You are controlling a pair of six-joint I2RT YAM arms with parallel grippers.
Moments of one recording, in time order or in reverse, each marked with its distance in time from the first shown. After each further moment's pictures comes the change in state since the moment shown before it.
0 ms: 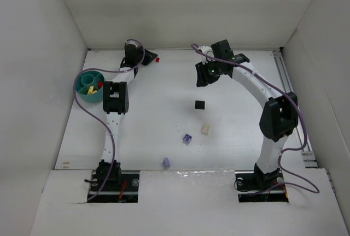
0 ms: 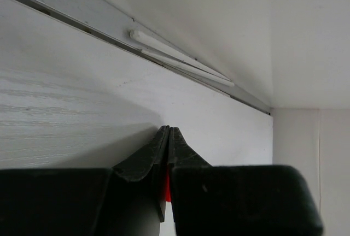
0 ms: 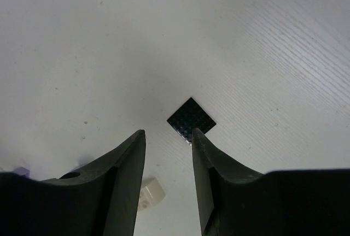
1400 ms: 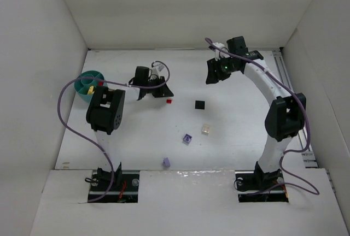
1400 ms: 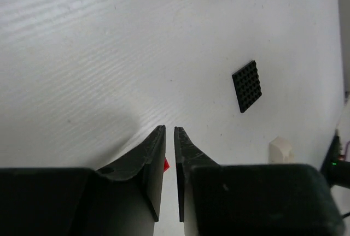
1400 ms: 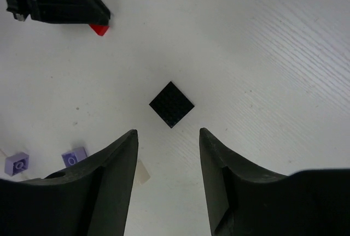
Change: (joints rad) left arm -0.204 -0.775 -1.160 -0.027 0.273 0.610; right arm -0.118 -0.028 -0.003 -0.053 -0.098 -0.069
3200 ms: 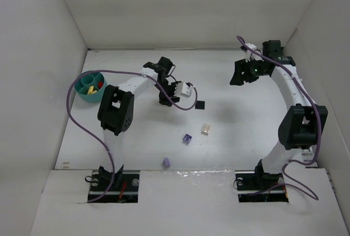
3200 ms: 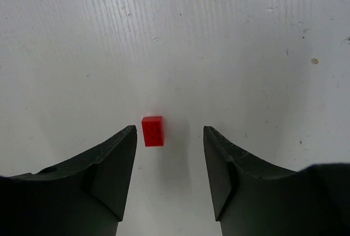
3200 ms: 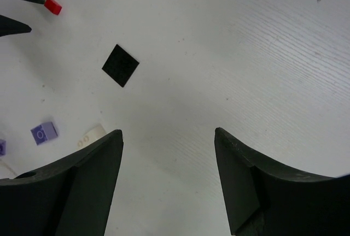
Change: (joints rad) left arm -0.201 0.015 0.506 -1.093 -0.224 1.656; right arm -0.306 -0.158 -0.163 -0.030 -0.124 -0.148
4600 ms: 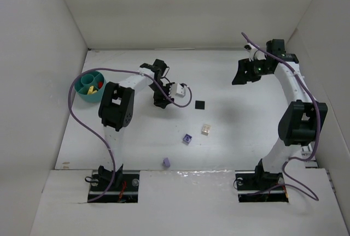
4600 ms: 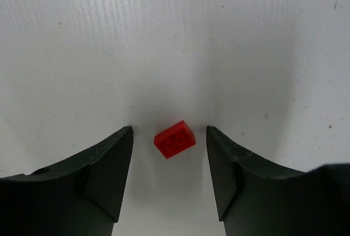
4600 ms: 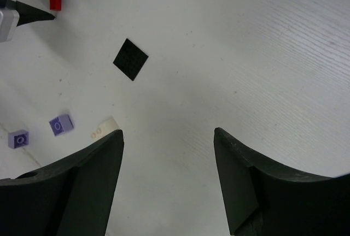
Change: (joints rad) left arm 0.059 0.082 -0.004 0.003 -0.032 -0.002; right arm -0.047 0.050 0.061 -0.088 -0.079 -0.011
